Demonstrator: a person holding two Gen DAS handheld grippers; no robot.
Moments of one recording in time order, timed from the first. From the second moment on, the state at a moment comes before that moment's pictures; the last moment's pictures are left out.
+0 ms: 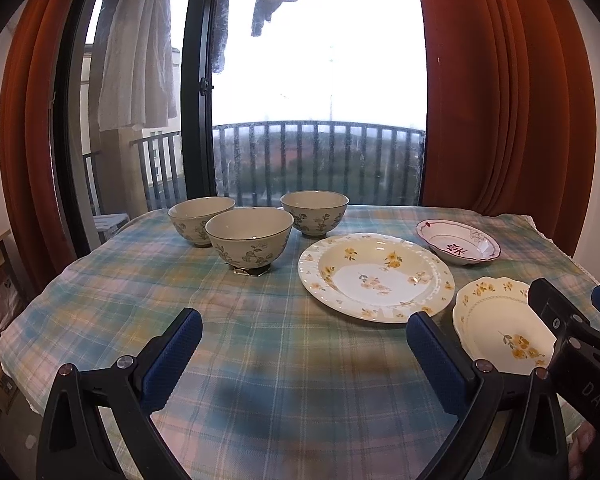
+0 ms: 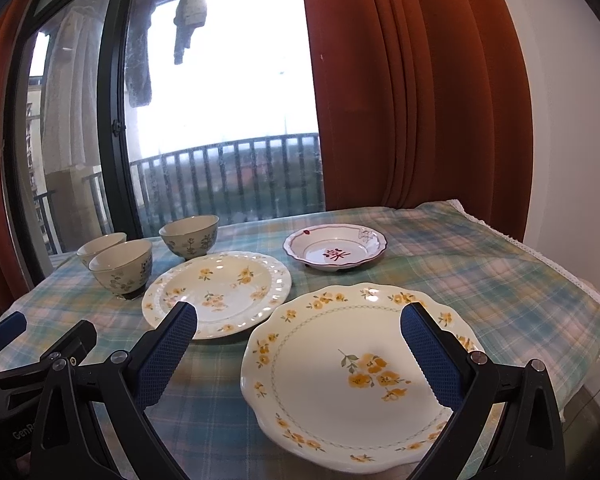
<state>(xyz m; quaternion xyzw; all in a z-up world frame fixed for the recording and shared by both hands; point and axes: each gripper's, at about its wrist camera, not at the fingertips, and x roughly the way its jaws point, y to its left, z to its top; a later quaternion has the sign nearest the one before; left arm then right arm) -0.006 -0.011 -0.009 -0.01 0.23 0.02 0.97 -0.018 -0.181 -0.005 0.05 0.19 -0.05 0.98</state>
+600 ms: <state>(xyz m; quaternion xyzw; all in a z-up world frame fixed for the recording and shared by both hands) -0.041 -0.018 0.030 0.00 0.23 0.02 0.97 -0.053 -0.181 0.035 0.05 0.17 -0.03 0.98</state>
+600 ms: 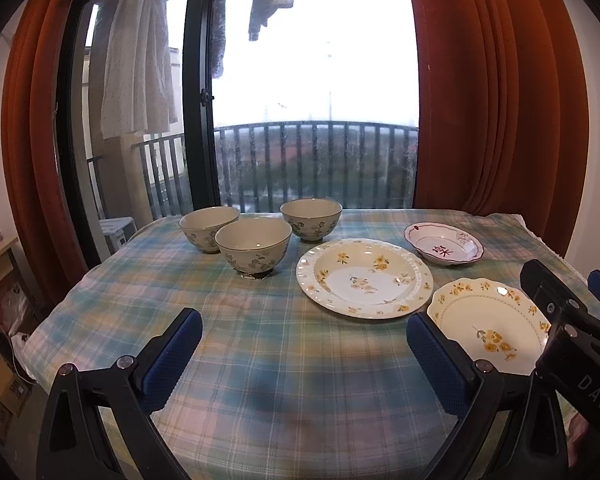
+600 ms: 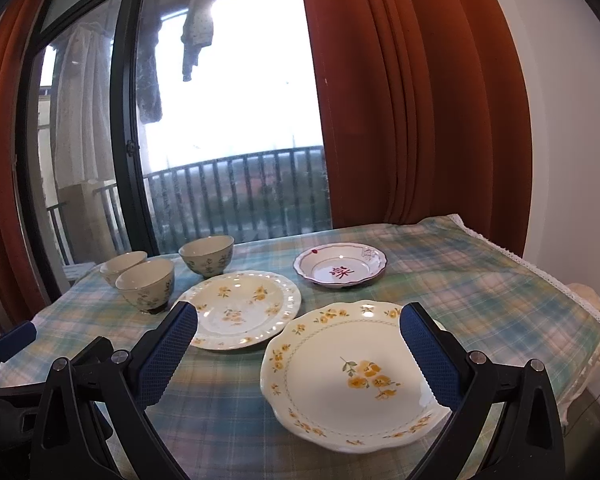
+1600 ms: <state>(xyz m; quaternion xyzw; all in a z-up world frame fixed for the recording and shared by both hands) 0.026 0.024 0.032 0.00 0.25 -0.02 0.97 -0.003 -0.138 0.052 0.01 0.20 -0.09 0.98</state>
